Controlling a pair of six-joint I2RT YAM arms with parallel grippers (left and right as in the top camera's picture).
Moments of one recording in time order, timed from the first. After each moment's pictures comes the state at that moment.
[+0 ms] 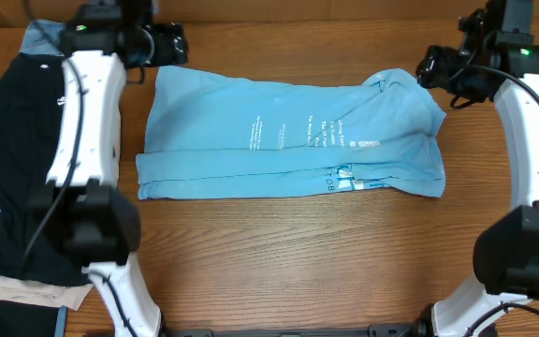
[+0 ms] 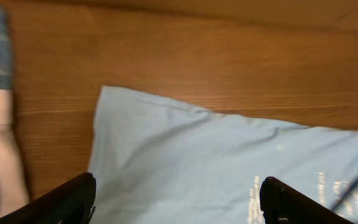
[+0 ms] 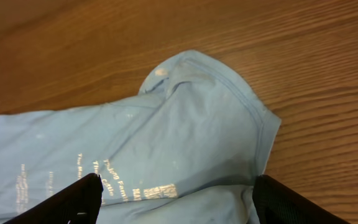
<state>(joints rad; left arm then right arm) 0.01 2.10 2.08 -0.95 0.19 -0.10 -0.12 1.87 1.78 -0.96 -0.17 0.17</state>
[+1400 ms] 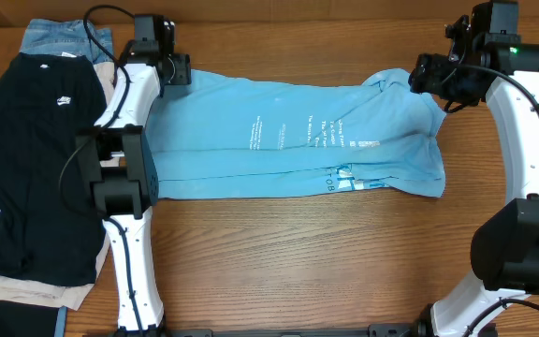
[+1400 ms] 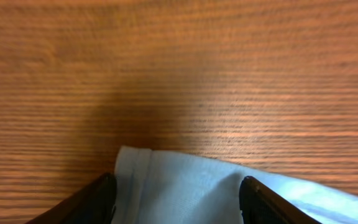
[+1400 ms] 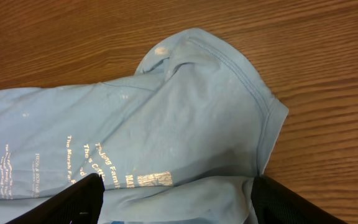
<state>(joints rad) 0.01 2.52 2.09 -0.53 -0.02 -0.03 -0.10 1.89 1.78 -1.00 -0.16 0.12</state>
